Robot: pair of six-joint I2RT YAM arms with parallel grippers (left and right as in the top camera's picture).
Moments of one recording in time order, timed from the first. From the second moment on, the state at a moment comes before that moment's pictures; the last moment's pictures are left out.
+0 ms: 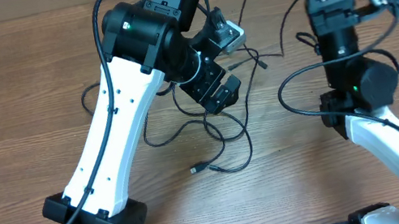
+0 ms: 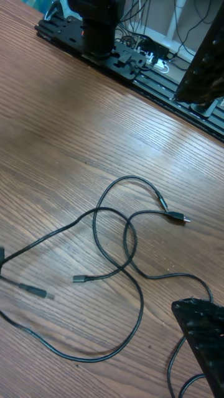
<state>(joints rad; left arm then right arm) -0.54 1.94 2.32 -1.66 0.36 0.34 0.17 1.42 0.77 1.45 -0.02 1.22</state>
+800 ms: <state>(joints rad) -0.54 1.94 2.32 -1.66 0.36 0.34 0.17 1.42 0.81 1.37 -0.11 1.27</state>
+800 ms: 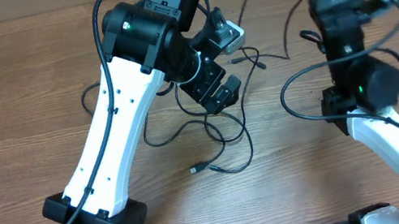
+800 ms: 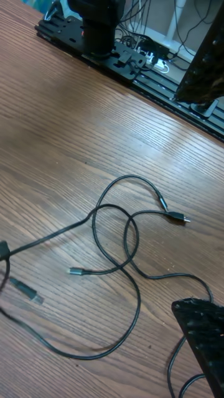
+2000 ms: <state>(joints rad) -0.54 1.94 2.32 -1.66 0.36 0.34 -0.53 1.44 0.82 -0.37 0.28 0.99</state>
